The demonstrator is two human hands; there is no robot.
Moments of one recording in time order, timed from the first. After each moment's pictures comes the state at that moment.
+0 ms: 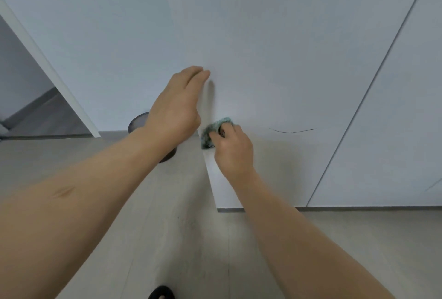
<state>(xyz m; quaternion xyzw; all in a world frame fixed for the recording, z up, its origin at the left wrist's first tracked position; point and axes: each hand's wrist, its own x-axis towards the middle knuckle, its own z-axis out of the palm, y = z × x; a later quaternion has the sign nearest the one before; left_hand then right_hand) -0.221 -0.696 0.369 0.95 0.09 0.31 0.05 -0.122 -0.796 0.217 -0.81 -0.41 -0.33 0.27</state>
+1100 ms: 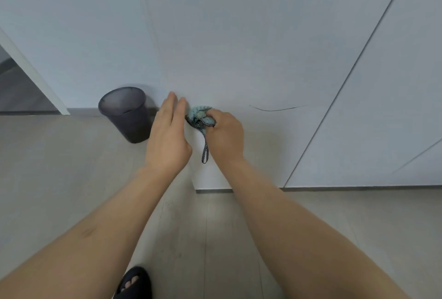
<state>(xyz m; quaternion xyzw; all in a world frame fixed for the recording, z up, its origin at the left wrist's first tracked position) -0.217 -0.728 0.226 0.93 0.20 0.29 0.14 -0.109 -0.817 0.201 -0.83 -0.30 -0.05 0.46</state>
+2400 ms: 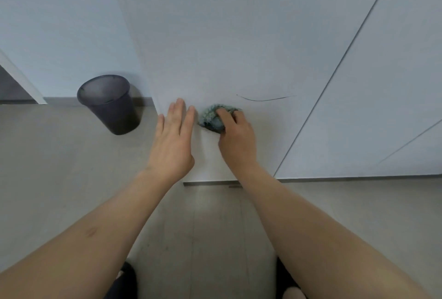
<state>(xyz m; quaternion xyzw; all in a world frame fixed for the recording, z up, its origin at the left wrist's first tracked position) -0.203 -0.759 0.188 0.97 0.16 0.16 0.07 -0.079 -0.878 0.154 -0.84 -0.34 -0.21 0.35</state>
